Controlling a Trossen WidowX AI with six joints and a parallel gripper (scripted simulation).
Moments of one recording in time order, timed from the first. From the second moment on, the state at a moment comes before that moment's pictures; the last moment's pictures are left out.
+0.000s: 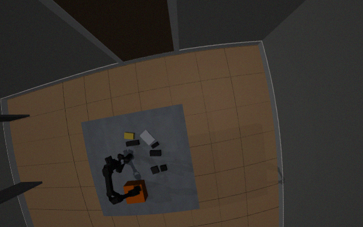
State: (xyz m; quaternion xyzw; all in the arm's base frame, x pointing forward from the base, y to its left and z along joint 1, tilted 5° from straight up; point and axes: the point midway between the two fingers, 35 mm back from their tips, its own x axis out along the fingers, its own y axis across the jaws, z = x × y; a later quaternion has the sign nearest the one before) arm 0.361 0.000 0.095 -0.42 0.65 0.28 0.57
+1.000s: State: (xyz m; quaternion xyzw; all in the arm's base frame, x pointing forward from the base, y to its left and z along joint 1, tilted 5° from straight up) arm 0.373 0.020 0.095 -0.41 0.63 0.29 0.59
